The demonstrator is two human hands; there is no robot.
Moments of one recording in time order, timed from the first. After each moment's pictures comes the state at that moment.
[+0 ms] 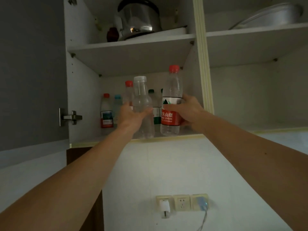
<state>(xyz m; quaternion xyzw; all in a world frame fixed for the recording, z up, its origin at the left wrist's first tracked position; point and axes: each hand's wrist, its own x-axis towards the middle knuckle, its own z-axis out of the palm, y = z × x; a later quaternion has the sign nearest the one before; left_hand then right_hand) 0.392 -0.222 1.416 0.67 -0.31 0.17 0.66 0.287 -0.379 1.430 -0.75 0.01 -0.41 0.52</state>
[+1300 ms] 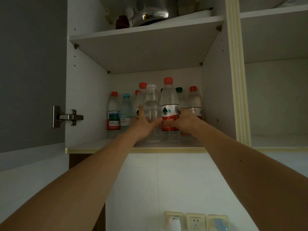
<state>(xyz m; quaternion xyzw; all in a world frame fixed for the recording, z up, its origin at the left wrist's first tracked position) 0.500 -0.268 1.413 0.82 -0.33 0.13 0.44 0.410 -0.420 1.425 -0.87 0.08 -0.33 0.37</state>
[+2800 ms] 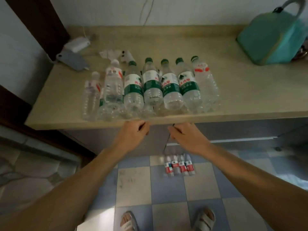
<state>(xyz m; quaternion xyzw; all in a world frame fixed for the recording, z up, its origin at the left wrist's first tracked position) 0.077 -0.119 0.779 0.84 -0.34 -0.24 0.35 -0.062 -0.290 0.781 -0.89 0.23 0.04 0.39</state>
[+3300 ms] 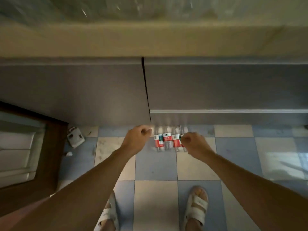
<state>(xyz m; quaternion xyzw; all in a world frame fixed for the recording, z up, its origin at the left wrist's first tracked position) -0.028 -0.224 0.424 0.86 -0.14 -0.39 0.31 -0.170 -0.404 0.402 -0.80 0.39 0.21 0.40</state>
